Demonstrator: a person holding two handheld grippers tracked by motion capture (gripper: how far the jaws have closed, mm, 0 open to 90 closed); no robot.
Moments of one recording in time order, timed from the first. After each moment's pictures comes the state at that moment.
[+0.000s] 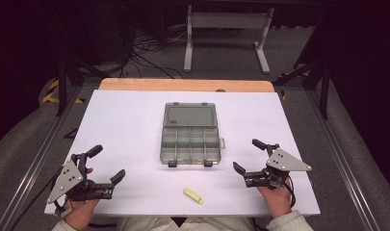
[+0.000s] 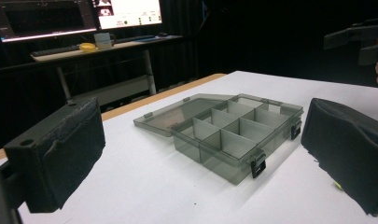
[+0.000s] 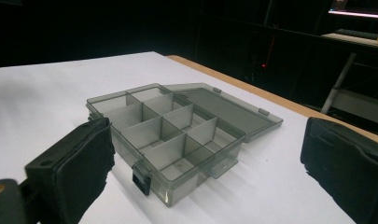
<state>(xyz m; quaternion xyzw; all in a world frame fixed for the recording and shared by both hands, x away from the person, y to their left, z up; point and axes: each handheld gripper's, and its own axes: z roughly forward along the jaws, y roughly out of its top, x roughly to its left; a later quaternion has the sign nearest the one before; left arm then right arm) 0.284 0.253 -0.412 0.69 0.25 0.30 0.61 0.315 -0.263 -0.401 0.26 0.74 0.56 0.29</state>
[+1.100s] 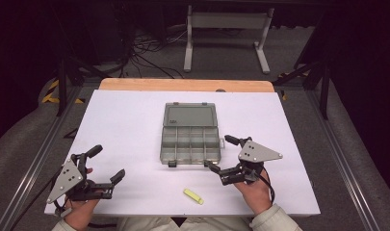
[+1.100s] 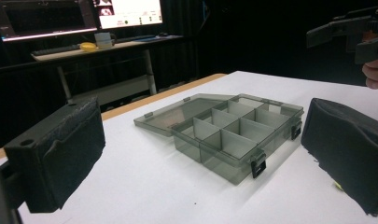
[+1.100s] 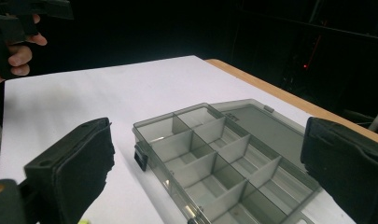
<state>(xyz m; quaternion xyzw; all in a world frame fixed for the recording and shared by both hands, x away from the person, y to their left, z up) 0.284 0.253 -0.412 0.69 0.26 0.30 0.61 0.327 -0.196 -0.381 0.22 0.76 0.56 0.23</state>
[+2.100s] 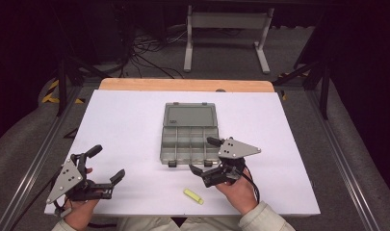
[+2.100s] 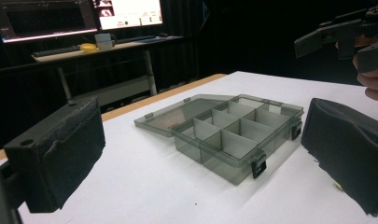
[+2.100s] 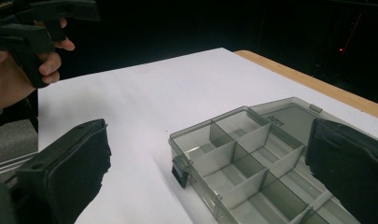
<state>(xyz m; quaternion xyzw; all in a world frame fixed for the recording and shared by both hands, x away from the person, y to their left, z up) 0.283 0.254 -0.411 0.69 0.26 0.30 0.61 0.330 -0.153 -0.378 0.22 0.78 0.55 0.18</state>
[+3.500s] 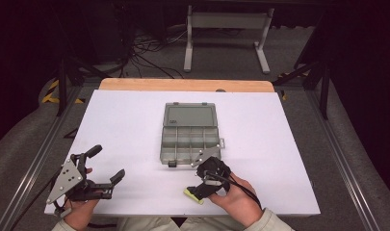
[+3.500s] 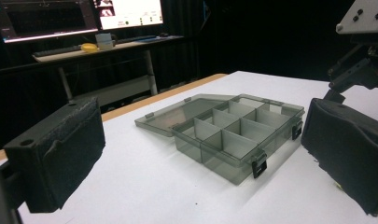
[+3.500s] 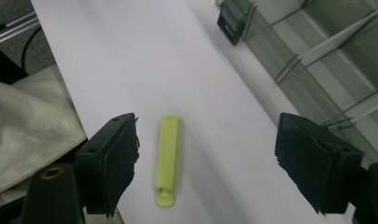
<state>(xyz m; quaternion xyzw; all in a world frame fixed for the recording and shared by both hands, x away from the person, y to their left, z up) 0.283 0.253 -0.411 0.69 0.26 0.30 0.61 0.323 -0.112 -0.391 0.26 0.93 0.27 0.06</state>
